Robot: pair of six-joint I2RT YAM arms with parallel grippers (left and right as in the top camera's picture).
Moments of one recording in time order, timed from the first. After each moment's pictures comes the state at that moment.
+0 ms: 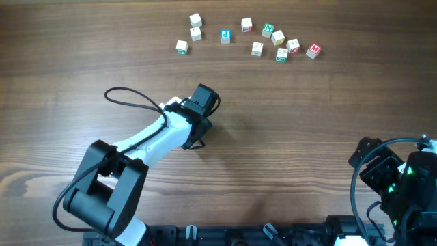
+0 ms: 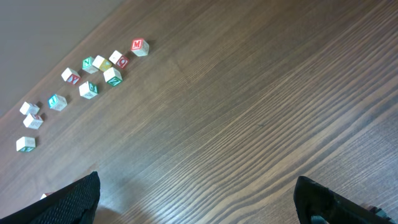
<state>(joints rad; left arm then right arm) -0.53 1.75 0.97 -0.60 -0.17 -1.24 -0.02 0.63 1.17 -1.32 0.18 0.65</state>
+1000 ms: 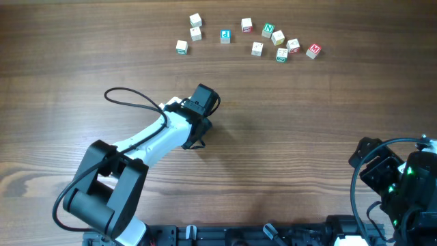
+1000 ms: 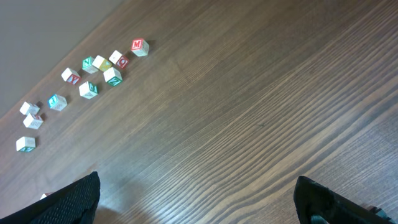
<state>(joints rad) -0.53 1.75 0.97 -0.60 -0.18 -1.25 -0.02 0.63 1.17 -1.32 0.18 0.65</state>
